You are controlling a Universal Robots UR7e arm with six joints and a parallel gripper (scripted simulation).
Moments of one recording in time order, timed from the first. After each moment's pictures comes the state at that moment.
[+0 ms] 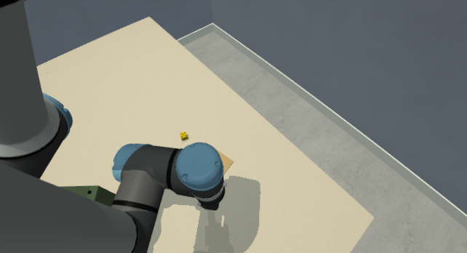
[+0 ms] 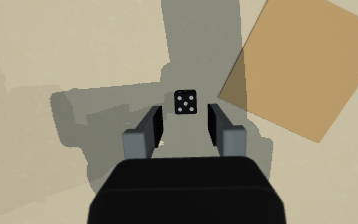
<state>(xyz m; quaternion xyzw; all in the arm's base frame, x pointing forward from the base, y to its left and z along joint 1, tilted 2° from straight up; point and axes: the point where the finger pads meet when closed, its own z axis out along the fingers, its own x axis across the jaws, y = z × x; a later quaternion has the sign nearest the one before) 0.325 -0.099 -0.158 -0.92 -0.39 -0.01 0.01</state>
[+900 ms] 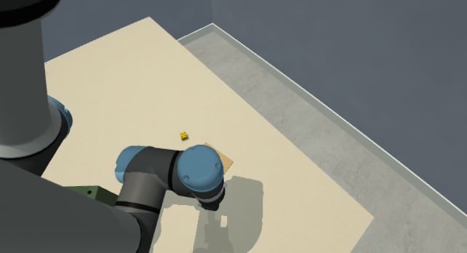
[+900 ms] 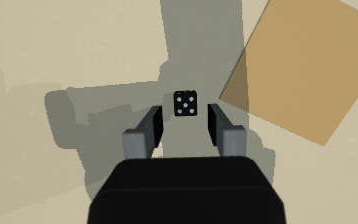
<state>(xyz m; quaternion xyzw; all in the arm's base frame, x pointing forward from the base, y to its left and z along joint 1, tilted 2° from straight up) 0.325 -0.099 -0.168 -0.92 -0.39 -0.01 0.01</state>
